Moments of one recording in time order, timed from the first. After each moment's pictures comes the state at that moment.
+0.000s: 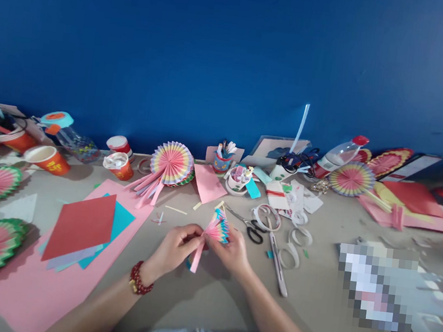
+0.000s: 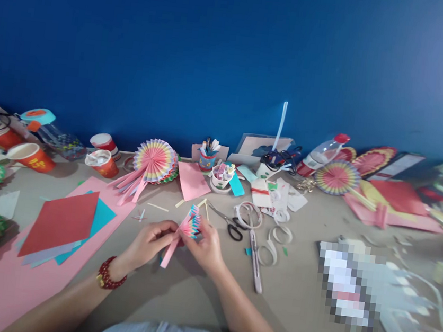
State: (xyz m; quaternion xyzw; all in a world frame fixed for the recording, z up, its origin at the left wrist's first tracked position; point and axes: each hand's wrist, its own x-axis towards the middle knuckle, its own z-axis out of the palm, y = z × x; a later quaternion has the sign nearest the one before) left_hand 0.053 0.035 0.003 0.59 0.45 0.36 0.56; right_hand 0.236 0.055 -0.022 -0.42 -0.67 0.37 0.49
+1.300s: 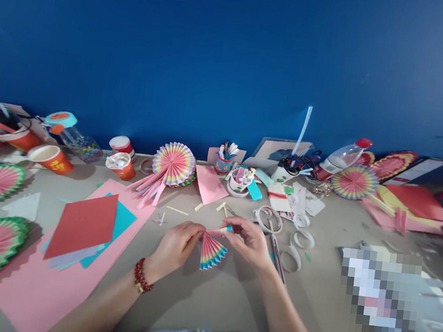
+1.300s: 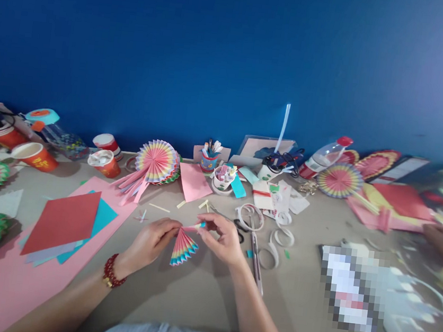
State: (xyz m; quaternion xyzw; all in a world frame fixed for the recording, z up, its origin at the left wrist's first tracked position) left_hand 0.044 0.042 -0.004 0.77 0.47 0.30 0.31; right_hand 0.277 0.068 0.001 -0.39 -0.68 0.43 0.45
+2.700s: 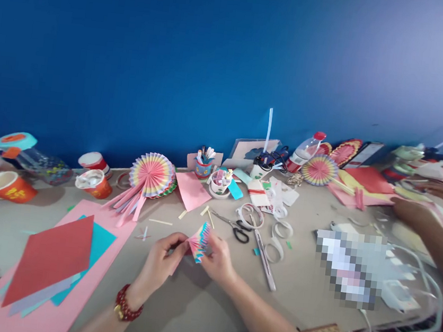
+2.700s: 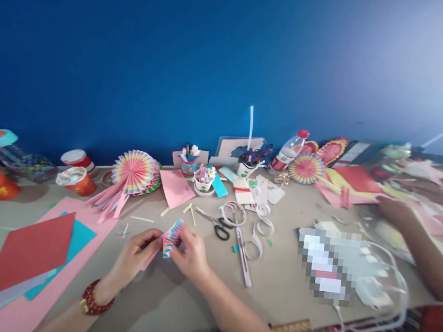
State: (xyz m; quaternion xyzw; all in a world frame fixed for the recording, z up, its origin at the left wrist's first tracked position) left_hand 0.055 0.037 -0.005 0.60 0.48 0.38 0.51; right_hand 0.229 0.047 -0.025 -0.43 -0.71 0.27 0.49
